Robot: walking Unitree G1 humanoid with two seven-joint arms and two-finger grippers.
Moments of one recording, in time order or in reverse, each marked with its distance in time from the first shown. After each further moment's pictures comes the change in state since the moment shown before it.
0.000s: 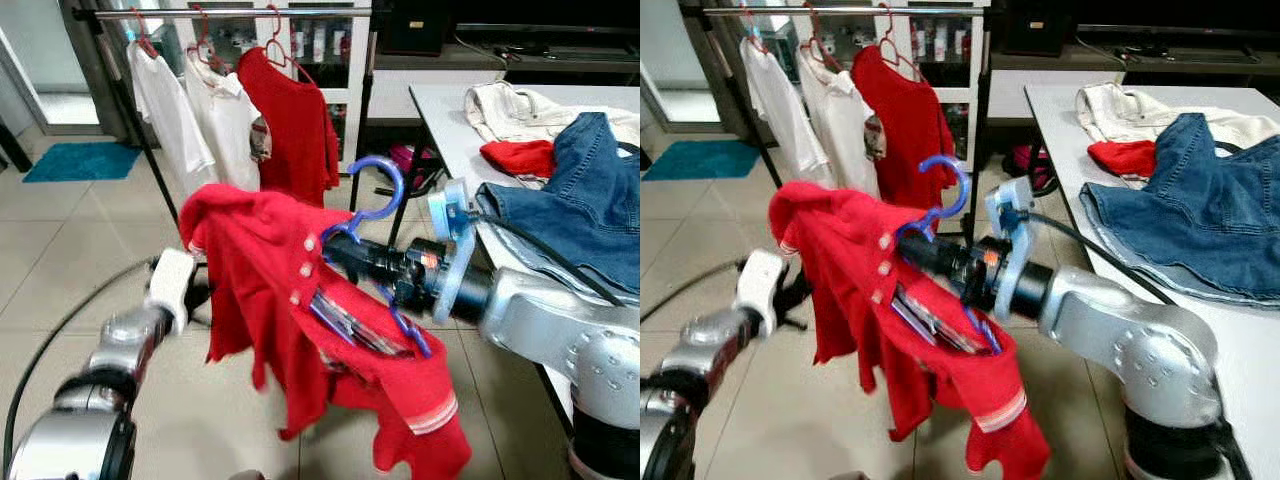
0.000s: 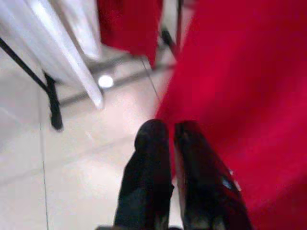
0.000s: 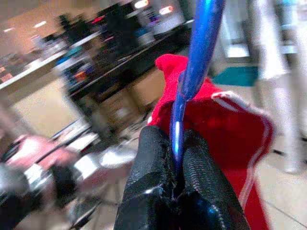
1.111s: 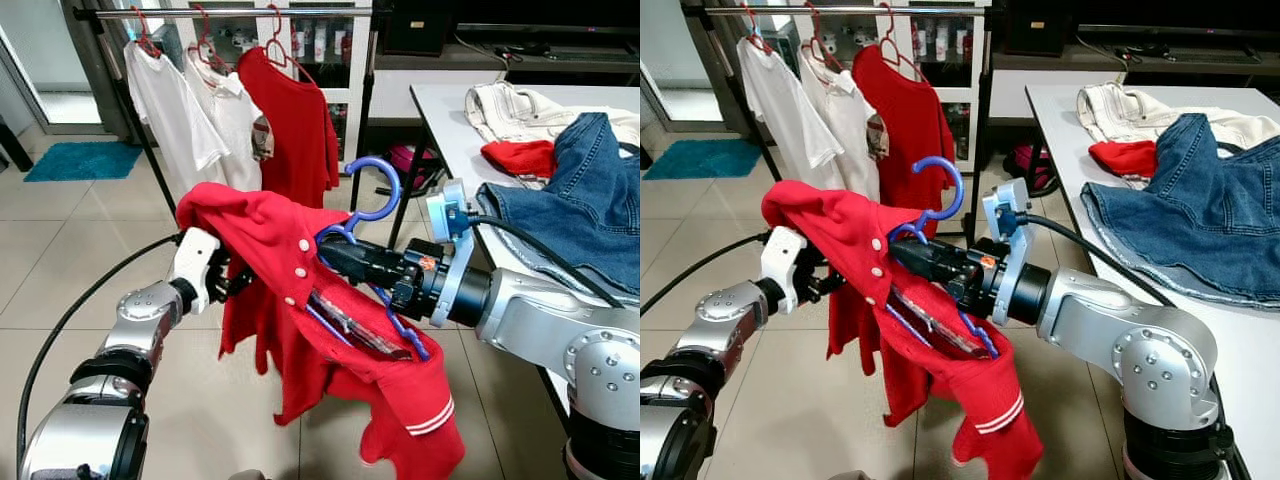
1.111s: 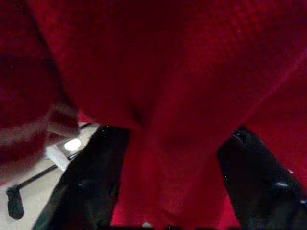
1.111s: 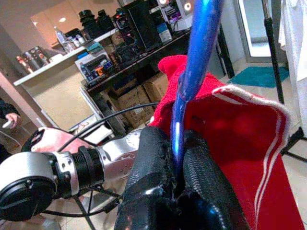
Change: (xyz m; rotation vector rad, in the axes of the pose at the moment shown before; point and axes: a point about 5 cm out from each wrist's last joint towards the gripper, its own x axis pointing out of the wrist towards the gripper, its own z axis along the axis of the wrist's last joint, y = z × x) left arm 0.008 -0.017 0.061 0.090 -0.281 -0.210; right arm -0.004 0.015 -0.005 -0.022 0.033 0.127
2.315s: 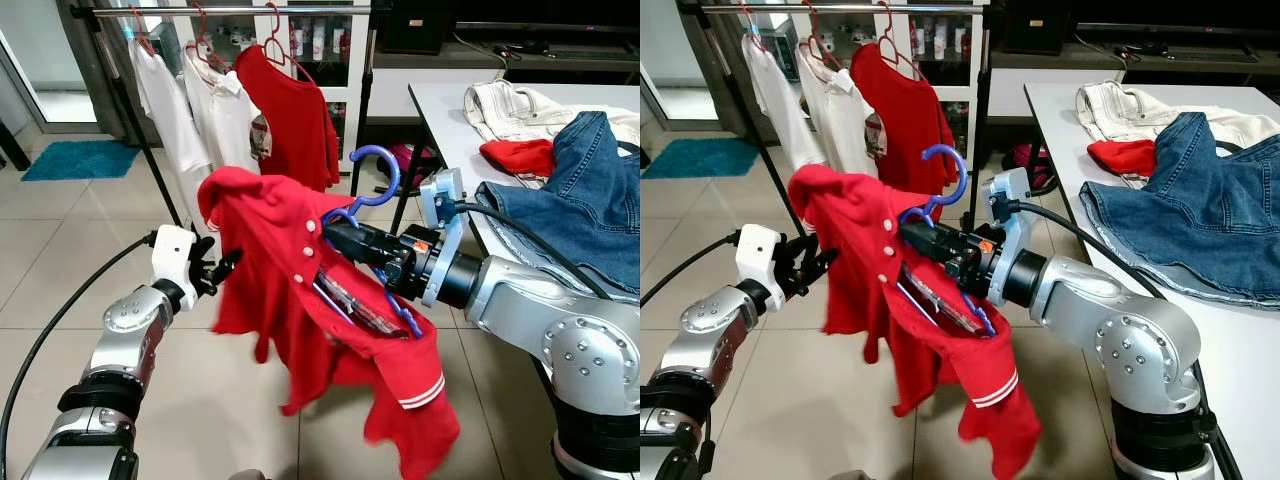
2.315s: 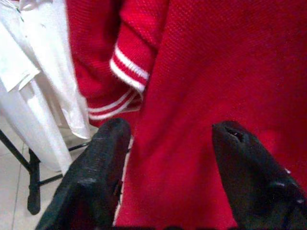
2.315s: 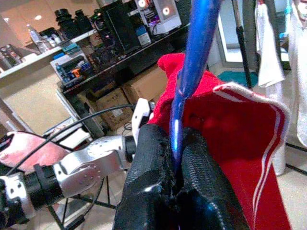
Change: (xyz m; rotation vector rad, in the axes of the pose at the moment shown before) left arm -0.016 0.006 0.003 -0.066 -0.105 0.170; right arm 0.009 -0.014 0.004 -0.044 -0.028 -0.075
